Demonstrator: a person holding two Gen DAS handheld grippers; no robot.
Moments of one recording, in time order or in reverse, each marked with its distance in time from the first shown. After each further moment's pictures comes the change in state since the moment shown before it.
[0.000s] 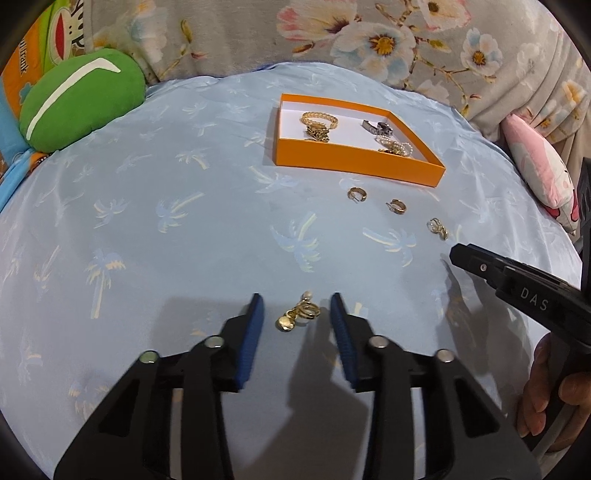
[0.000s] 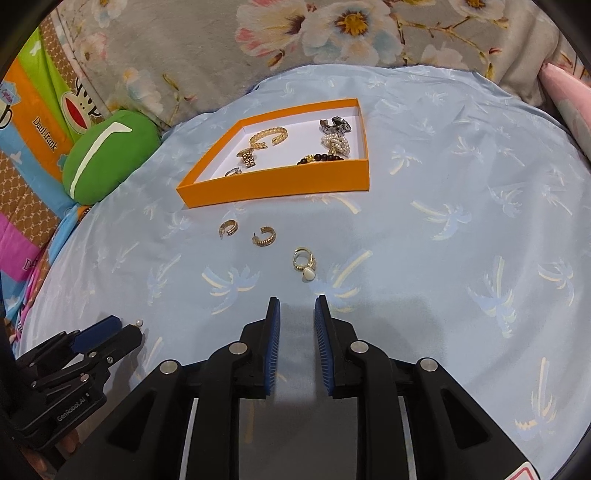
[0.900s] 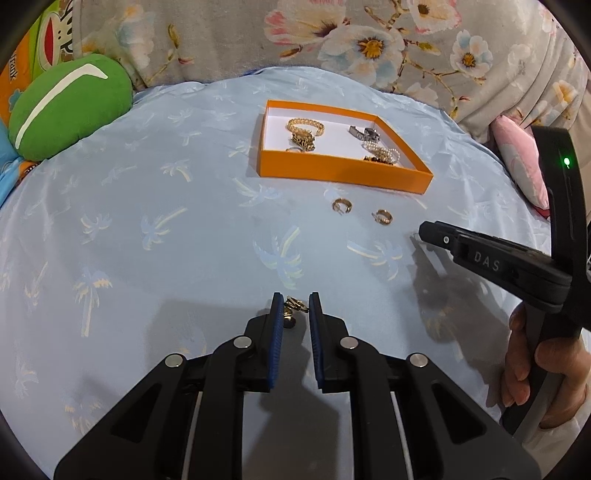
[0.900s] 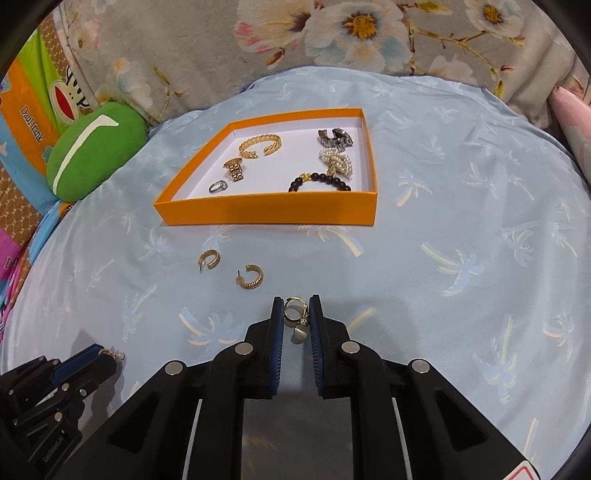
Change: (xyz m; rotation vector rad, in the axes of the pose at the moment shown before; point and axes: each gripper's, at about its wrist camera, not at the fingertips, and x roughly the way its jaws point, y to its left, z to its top) left arm -0.001 -0.003 0.012 0.015 -0.015 -0.040; right arm 0.022 0.005 0.030 -0.045 0.003 -0.060
